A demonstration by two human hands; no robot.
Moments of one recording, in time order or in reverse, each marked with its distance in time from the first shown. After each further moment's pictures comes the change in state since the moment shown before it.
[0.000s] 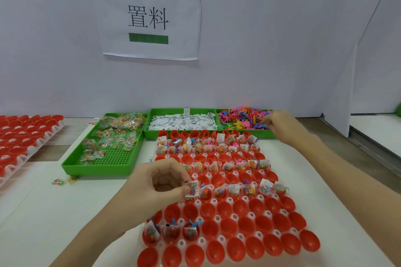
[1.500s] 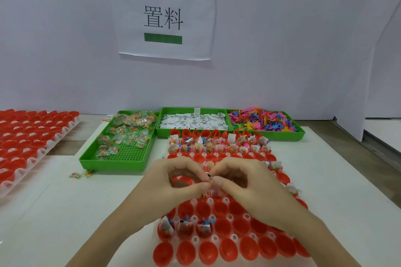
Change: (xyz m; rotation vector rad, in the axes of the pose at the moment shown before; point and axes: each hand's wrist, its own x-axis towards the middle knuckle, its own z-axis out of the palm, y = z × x) left_hand -0.001 0.004 0.004 -0.004 0.019 0.061; right_hand -0.151 -0.168 -0.021 0.942 -0.130 -0.289
